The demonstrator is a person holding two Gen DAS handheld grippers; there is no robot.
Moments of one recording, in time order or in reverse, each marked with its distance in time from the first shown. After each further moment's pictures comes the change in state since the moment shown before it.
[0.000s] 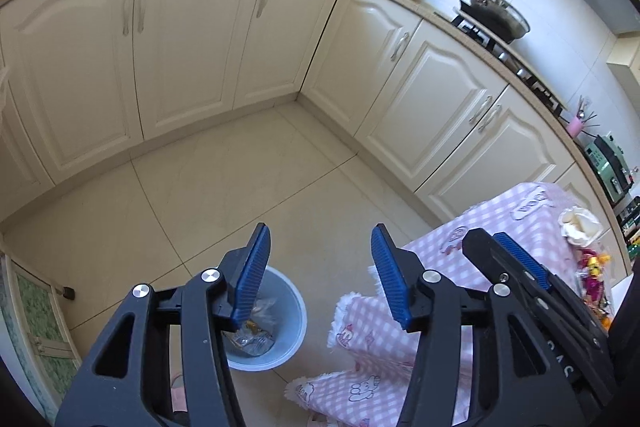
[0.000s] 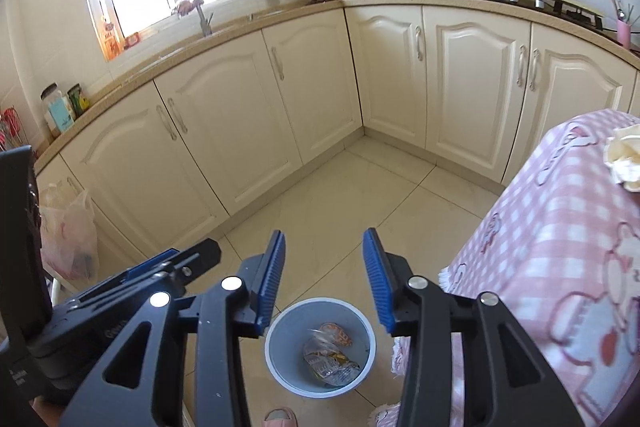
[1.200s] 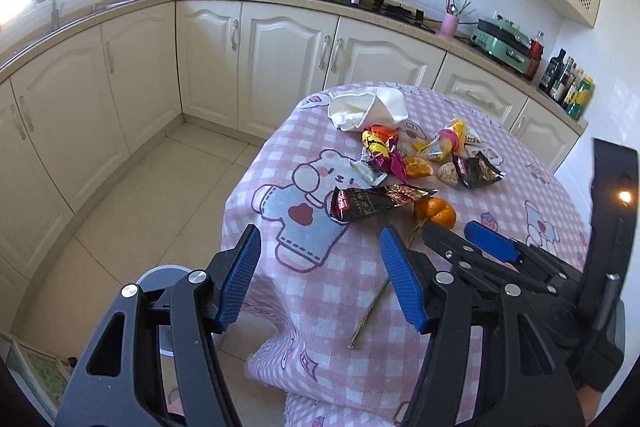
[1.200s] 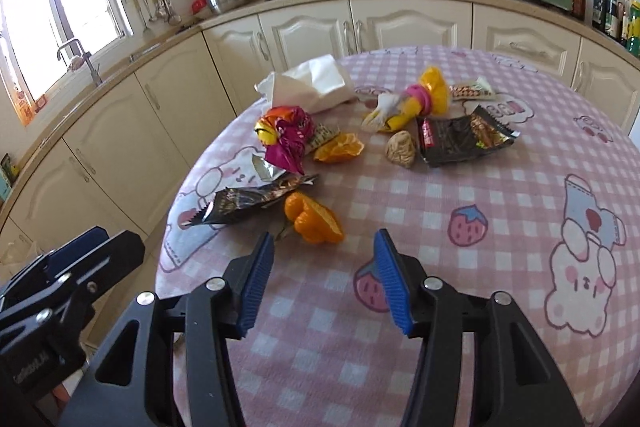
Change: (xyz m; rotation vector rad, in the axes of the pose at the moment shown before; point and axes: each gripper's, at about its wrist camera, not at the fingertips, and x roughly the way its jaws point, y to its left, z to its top) left arm -0.077 -0.215 -0.093 0.430 0.049 -0.193; right arm -0.172 -0.201 -0.069 0.255 0.025 -0.291
